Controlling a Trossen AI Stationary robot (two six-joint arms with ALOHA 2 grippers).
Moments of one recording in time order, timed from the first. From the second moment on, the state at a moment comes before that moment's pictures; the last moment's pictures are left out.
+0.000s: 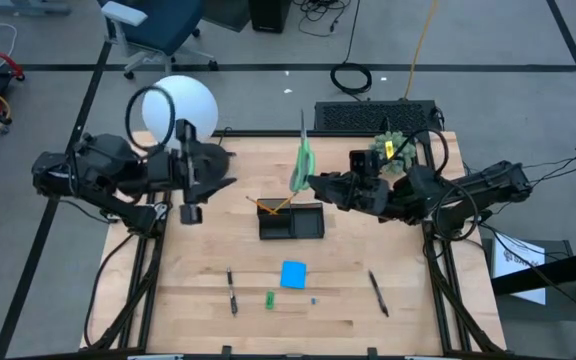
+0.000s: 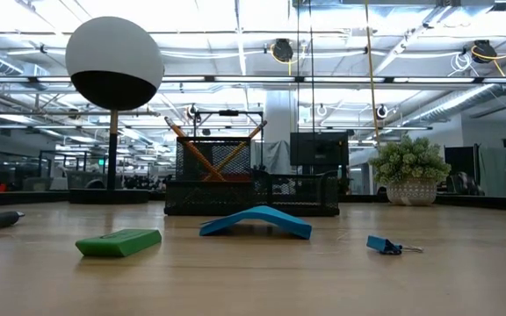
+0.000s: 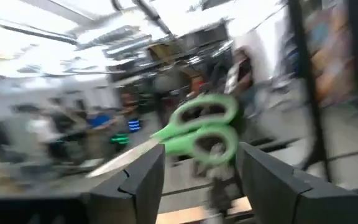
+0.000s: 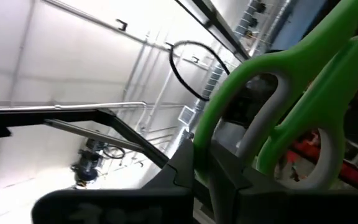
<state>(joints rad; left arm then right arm) -0.25 1.10 1.45 -0.14 -0.31 0.37 0.25 1.42 1.30 0.74 0.24 0.99</state>
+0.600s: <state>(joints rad) -0.34 1.24 1.45 0.03 -0.84 1.03 0.26 1.64 1.61 0.78 0.20 0.96</state>
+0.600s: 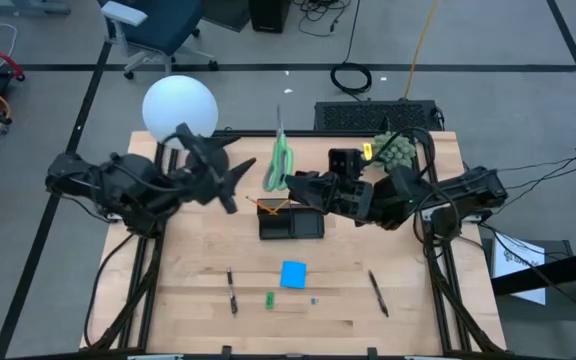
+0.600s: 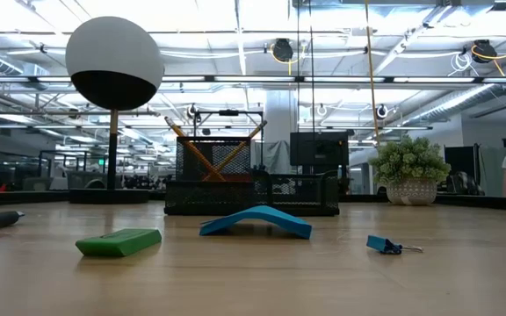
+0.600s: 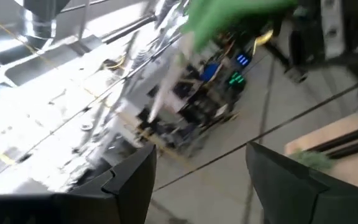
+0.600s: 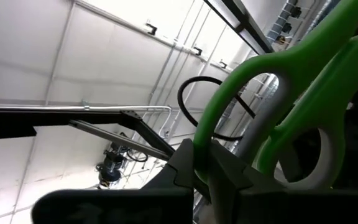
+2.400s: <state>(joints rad) -0.18 1.42 1.45 0.60 -0.54 1.43 0.28 1.70 1.67 0.79 0.23 0.98</state>
